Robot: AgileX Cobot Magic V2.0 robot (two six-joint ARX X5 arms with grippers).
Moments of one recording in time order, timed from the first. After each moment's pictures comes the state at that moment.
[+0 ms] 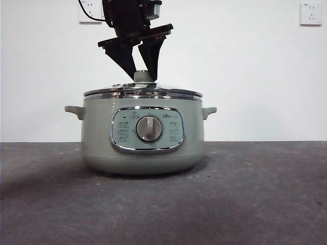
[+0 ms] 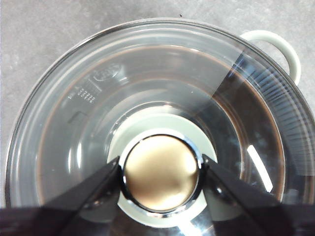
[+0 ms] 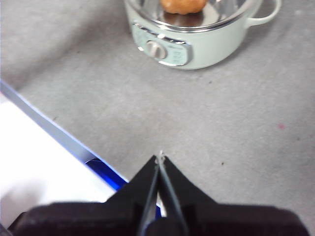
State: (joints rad) left arm -0.52 2.15 2.30 -1.20 -0.01 0.04; right arm 0.90 1.04 1.52 -1.36 0.11 0.20
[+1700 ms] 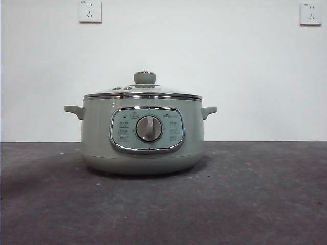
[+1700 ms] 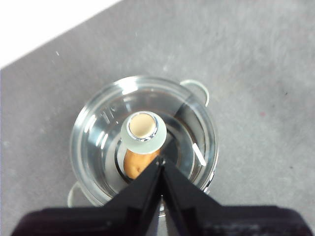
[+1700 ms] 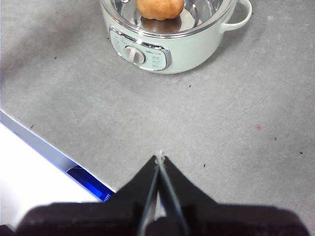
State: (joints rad) left arm -0.52 1.72 2.31 -1.32 0.06 0.08; right arm 0.90 1.04 1.52 -1.36 0.18 0.20
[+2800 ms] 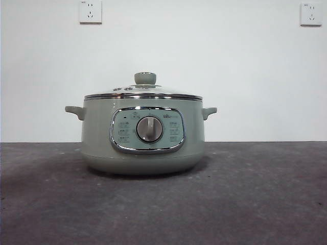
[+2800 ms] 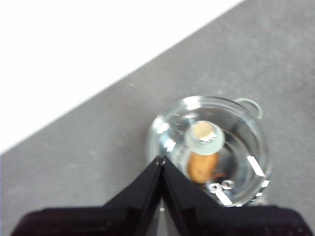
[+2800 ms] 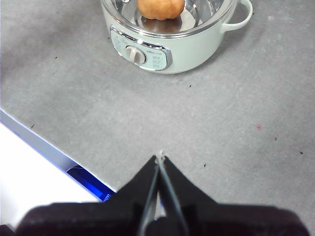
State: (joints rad) left arm -0.46 1.54 2.31 -1.32 -0.10 0.20; right arm 0.90 1.04 1.52 -1.36 0.18 0.20
